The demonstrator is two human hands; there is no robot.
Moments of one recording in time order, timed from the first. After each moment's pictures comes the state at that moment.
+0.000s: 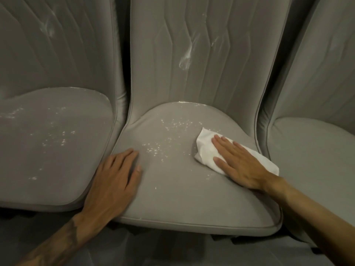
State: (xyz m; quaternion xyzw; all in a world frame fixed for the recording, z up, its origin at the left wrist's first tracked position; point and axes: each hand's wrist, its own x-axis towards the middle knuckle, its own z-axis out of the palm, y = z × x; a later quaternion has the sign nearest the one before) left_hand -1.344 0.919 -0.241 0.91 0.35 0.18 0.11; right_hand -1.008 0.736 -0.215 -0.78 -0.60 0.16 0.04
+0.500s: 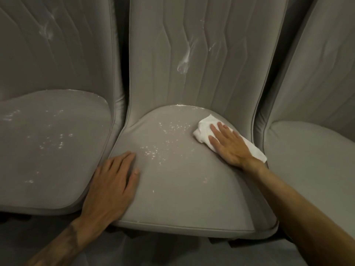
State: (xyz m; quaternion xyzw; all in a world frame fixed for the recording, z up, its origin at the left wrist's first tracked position) left_hand -1.342 0.914 -0.239 0.90 0.38 0.17 0.12; right_hand -0.985 0.791 -0.210 -0.86 -0.49 0.13 0.06
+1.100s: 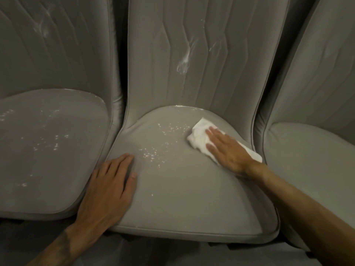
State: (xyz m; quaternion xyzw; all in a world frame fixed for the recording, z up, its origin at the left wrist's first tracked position) left_hand -1.342 0.914 -0.239 0.91 0.37 0.17 0.12; right_hand -0.994 0.781 -0.210 -0.81 -0.58 0.12 0.05
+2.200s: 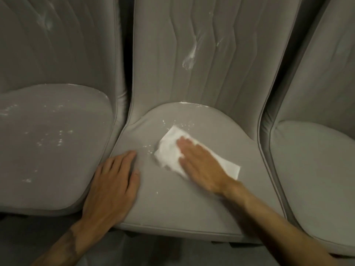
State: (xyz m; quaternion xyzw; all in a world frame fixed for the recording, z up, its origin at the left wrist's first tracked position) left_hand -1.342 0.910 -0.234 0.90 0.38 0.18 0.13; right_hand -1.090 0.799 -0.226 -0.76 -0.63 0.13 0.13
